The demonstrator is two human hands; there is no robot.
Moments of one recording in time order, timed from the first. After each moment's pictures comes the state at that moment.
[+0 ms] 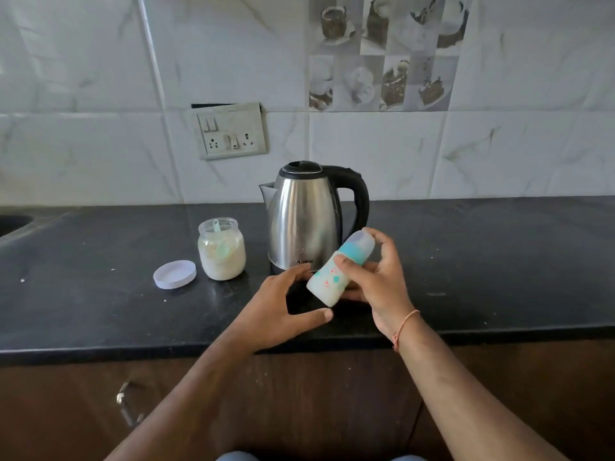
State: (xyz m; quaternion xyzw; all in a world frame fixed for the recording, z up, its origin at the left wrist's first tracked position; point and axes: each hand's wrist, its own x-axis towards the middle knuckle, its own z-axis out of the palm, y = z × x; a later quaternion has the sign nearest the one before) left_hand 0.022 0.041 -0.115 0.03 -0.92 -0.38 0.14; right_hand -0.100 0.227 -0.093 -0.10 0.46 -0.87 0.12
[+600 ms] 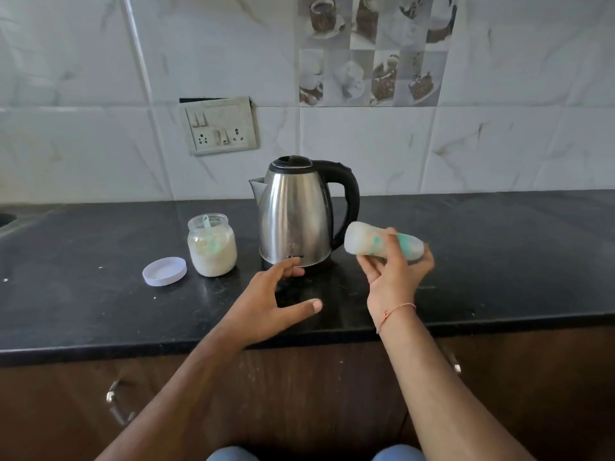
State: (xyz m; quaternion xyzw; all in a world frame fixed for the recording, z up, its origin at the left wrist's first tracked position) left_hand 0.021 0.039 -0.117 0.03 -0.91 -0.40 0.15; right_hand -0.105 0.232 -0.093 -0.01 0.39 -0.92 0.02
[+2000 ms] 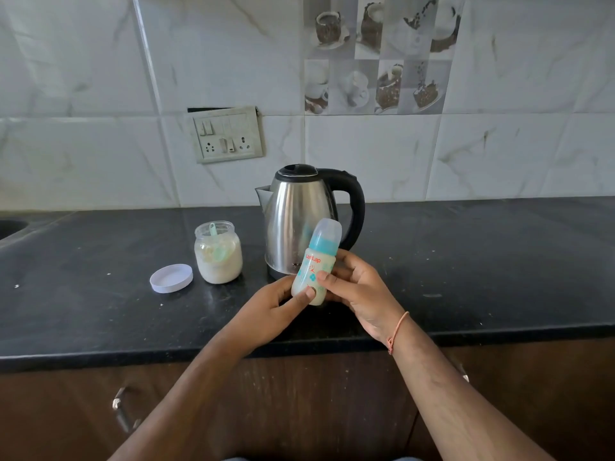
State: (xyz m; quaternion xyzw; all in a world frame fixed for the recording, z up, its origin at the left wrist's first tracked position) left_hand 0.024 0.042 -0.108 0.02 -0.87 -0.47 0.11; right_hand -0.091 0.223 -0.101 -0.29 0.59 -0.73 0.20
